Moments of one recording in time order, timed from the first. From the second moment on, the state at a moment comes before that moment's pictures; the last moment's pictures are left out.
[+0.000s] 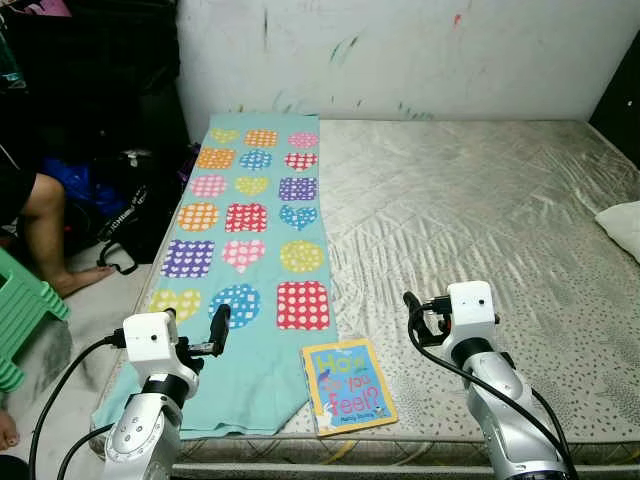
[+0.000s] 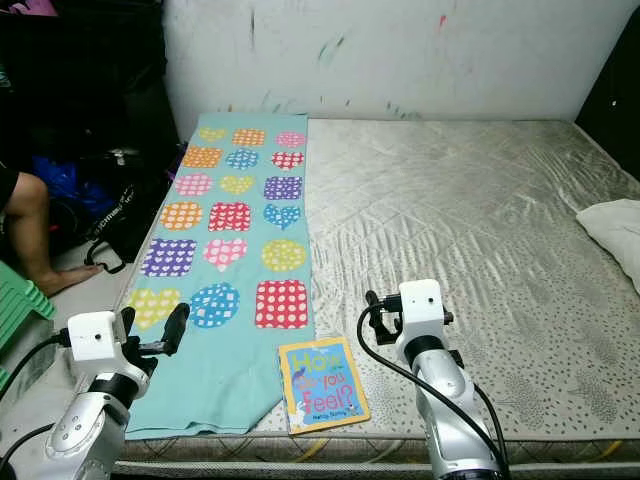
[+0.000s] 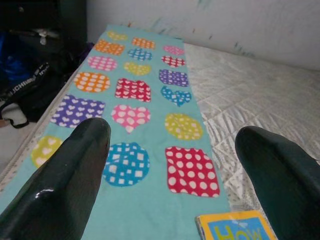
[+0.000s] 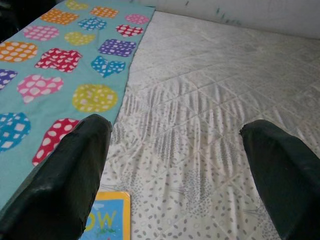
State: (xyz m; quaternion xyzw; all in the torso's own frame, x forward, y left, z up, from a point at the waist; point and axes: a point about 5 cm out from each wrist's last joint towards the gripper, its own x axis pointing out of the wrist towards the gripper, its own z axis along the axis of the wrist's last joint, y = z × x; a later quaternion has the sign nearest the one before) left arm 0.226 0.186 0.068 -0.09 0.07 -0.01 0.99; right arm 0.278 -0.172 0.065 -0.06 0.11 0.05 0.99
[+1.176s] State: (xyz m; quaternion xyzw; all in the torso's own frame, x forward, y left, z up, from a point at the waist) left arm 0.220 0.177 0.055 -0.08 0.14 -0.02 0.99; right arm 0.262 -0.166 0.049 -0.10 0.17 0.07 0.98
